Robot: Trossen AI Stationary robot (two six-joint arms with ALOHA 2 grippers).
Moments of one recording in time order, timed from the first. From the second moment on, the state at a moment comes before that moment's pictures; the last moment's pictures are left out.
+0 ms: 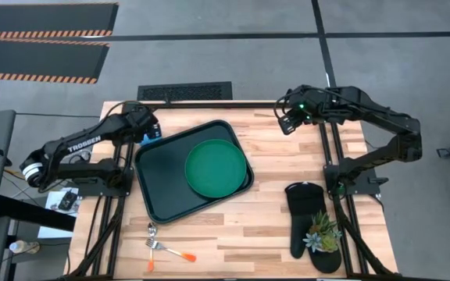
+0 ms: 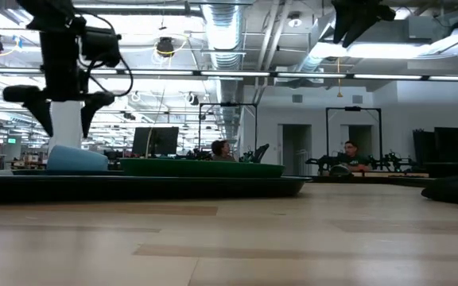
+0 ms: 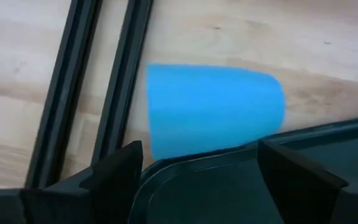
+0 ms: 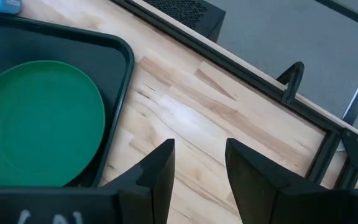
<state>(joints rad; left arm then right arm) 0.71 1.02 0.70 -0.99 -0.37 -1.04 -0.29 1.29 1.58 -1.32 0.39 0.59</state>
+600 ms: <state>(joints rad) 0.80 0.97 0.45 -0.46 -0.20 -0.83 -0.29 1.29 1.58 -1.32 0.40 0.59</state>
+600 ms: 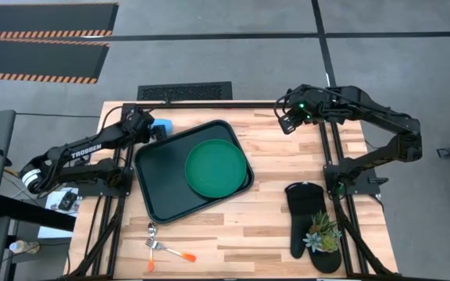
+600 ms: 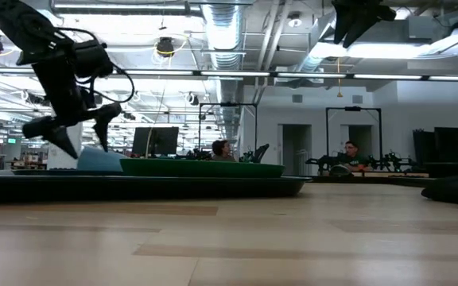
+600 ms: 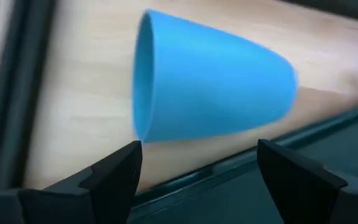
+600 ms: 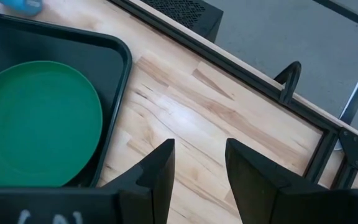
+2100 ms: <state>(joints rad) 0.91 1.25 0.46 -0.02 -0.14 -0.90 -0.29 1.29 1.58 -1.29 0.40 0.58</state>
